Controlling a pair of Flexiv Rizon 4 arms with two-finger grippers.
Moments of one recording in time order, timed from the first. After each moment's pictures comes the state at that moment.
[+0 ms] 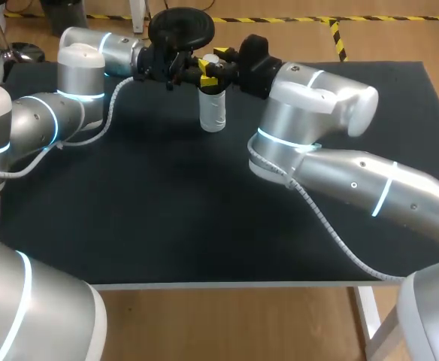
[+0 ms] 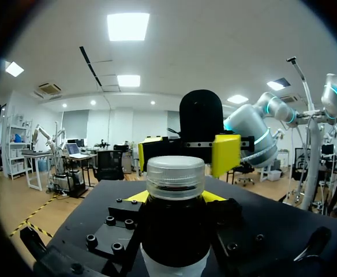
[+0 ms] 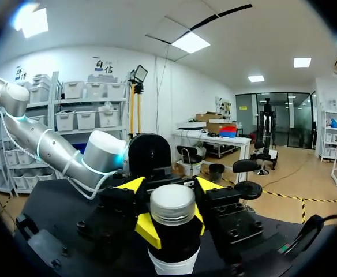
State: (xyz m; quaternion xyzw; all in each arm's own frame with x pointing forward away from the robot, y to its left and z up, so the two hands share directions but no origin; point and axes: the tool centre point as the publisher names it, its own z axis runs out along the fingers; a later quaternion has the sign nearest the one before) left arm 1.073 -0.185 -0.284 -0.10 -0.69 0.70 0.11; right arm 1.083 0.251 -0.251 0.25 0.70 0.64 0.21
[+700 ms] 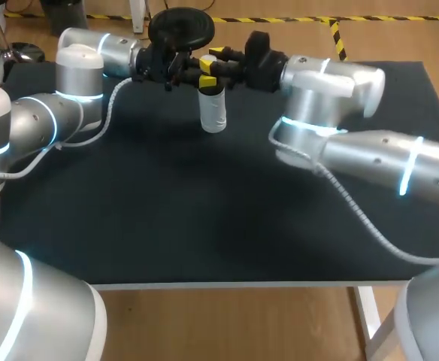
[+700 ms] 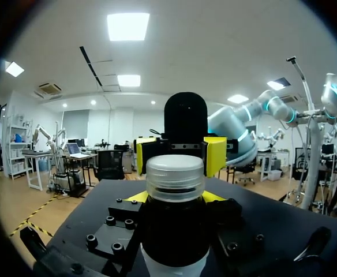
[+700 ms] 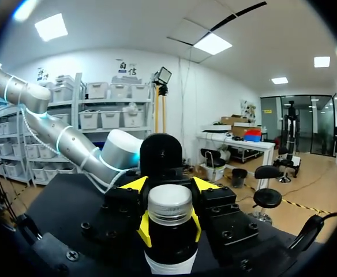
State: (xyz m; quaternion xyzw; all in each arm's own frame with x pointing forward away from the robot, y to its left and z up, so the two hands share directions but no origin) left arm 1.074 -0.182 -0.286 -0.10 -0.69 0.70 0.11; right arm 1.084 0.255 -0.254 0.16 0.72 0.66 0.14
